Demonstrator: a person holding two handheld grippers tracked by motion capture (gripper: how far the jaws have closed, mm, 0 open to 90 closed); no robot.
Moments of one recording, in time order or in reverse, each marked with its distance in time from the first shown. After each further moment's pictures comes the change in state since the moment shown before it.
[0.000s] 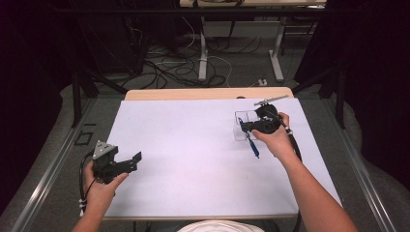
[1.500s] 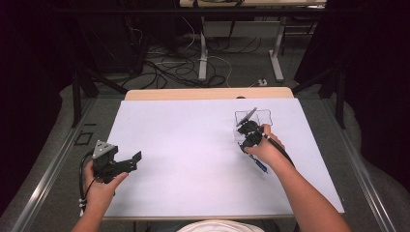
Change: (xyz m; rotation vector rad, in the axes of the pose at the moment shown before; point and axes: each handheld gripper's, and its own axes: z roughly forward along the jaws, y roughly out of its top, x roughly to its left) left arm 0.001 0.001 0.000 0.000 -0.004 0.000; right arm 0.006 -0.027 0.065 0.498 -0.175 -0.117
